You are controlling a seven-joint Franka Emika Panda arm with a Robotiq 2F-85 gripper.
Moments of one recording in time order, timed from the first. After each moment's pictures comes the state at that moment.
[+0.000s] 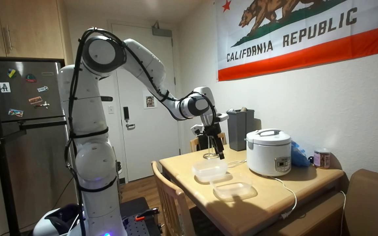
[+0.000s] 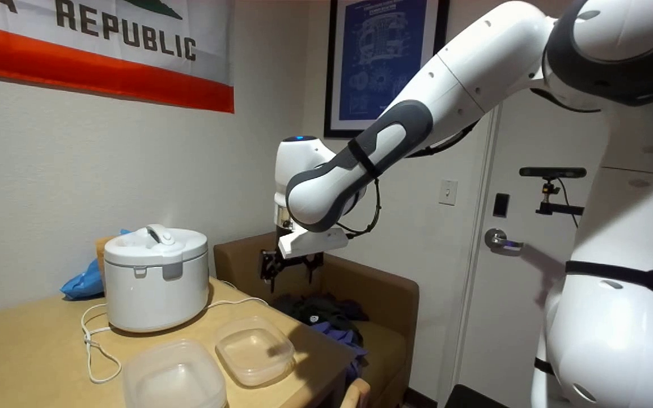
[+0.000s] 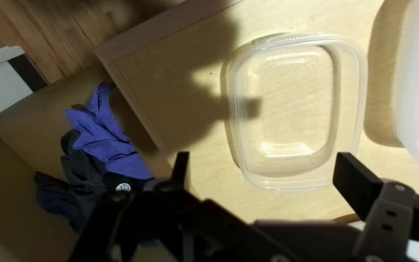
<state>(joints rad) 0.02 -0.10 0.00 -2.39 -0.25 2.44 0.60</state>
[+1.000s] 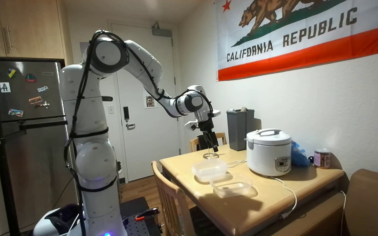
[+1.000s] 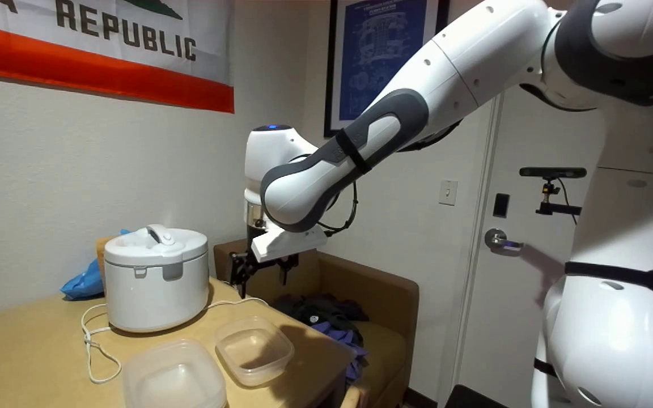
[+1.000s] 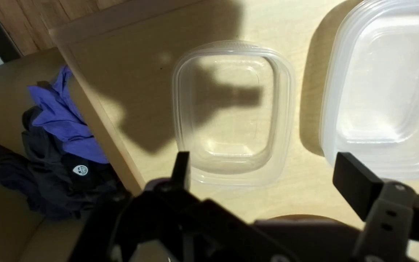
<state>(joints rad) 0.05 -0.08 0.11 -2.33 -0.25 2.42 0.60</state>
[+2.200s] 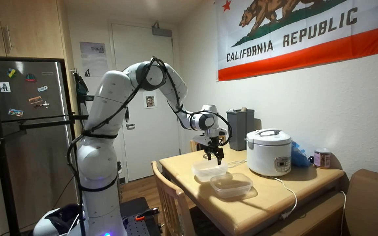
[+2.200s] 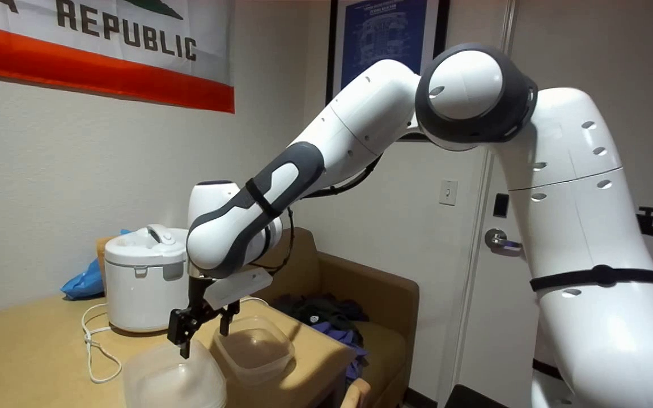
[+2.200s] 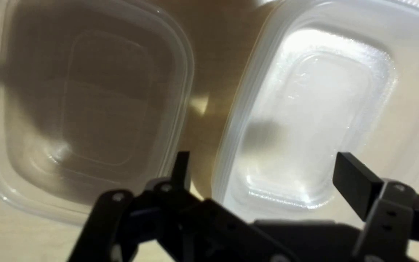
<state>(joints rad) 0.12 0.37 0.12 -2.02 -0.08 2.46 0.21</state>
